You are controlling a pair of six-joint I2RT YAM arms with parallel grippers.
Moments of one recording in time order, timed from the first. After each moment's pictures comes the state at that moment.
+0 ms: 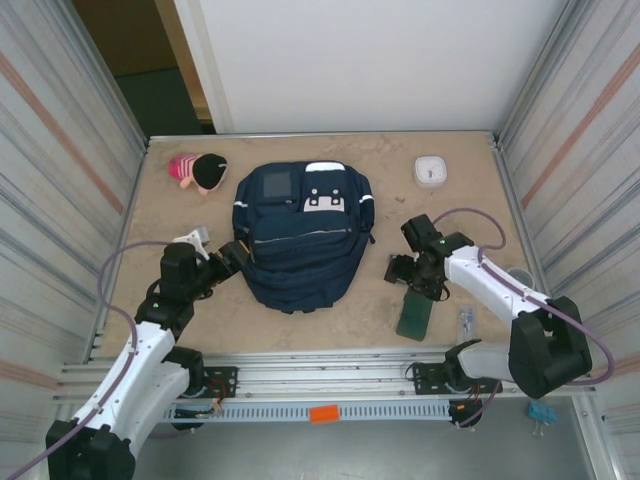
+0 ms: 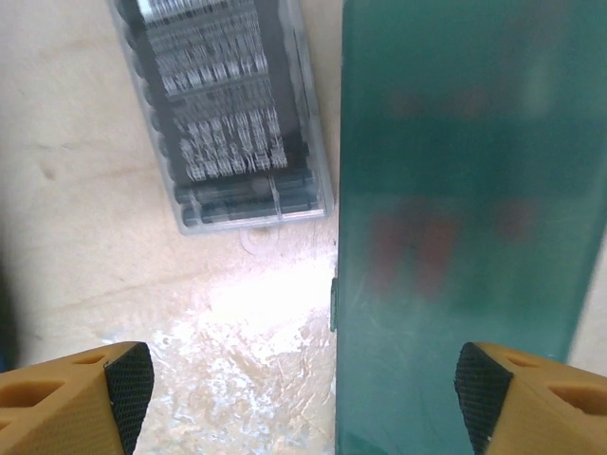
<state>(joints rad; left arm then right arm) -0.22 0.69 0.41 -0.21 0.24 -0.76 0.41 1.28 0.82 -0.90 -0.02 0.79</state>
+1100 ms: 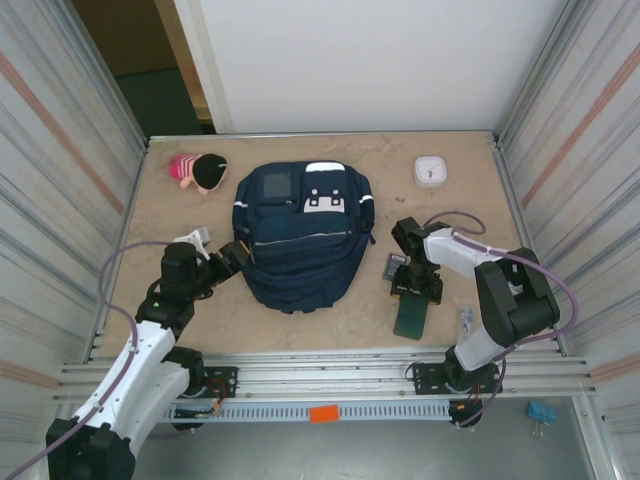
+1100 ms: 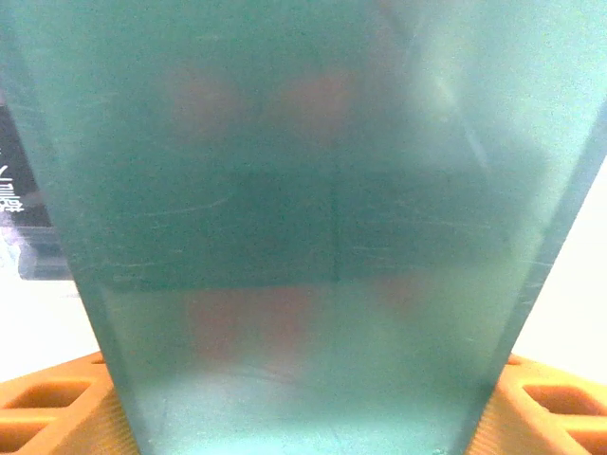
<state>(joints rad) -0.22 0.70 0.41 -0.21 0.24 -0.76 0.39 1.57 0.85 -0.95 0.03 0.67</state>
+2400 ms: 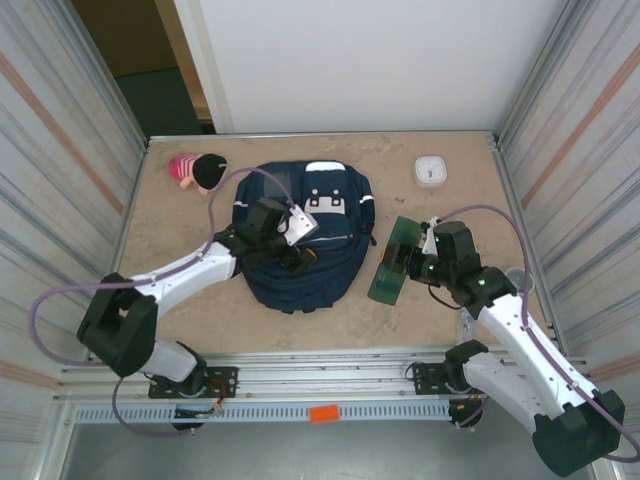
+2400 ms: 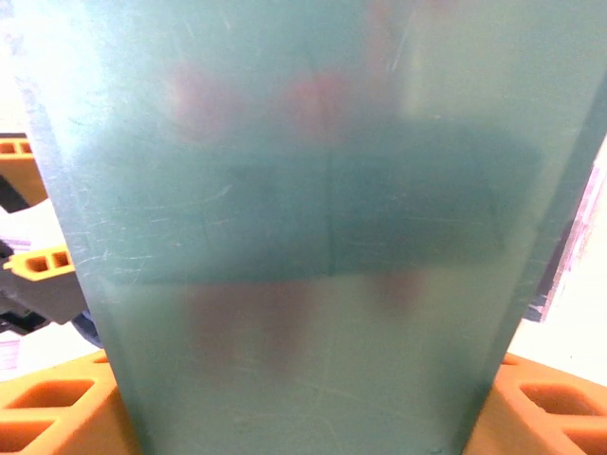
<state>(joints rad) -0.63 1.47 0.92 -0.26 0.13 0.33 0.39 0.82 0.68 -0.58 -0.25 0.67</state>
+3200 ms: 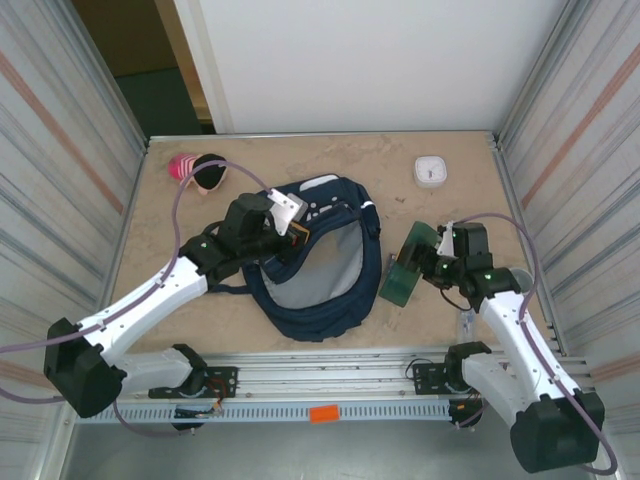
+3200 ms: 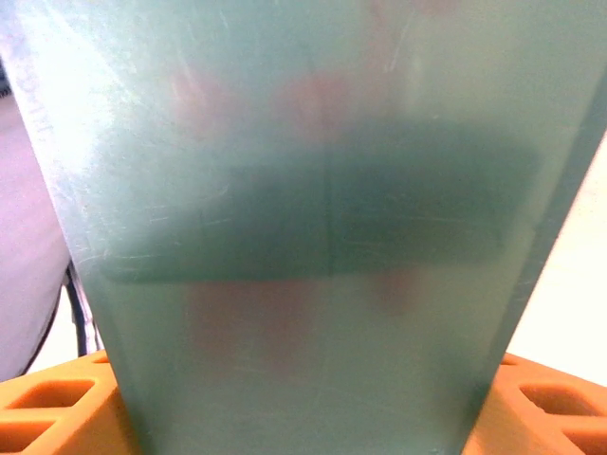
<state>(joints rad) -0.70 1.18 0.98 -0.38 0.16 -0.11 0.15 0.86 0.64 -0.61 -0.41 0.62</state>
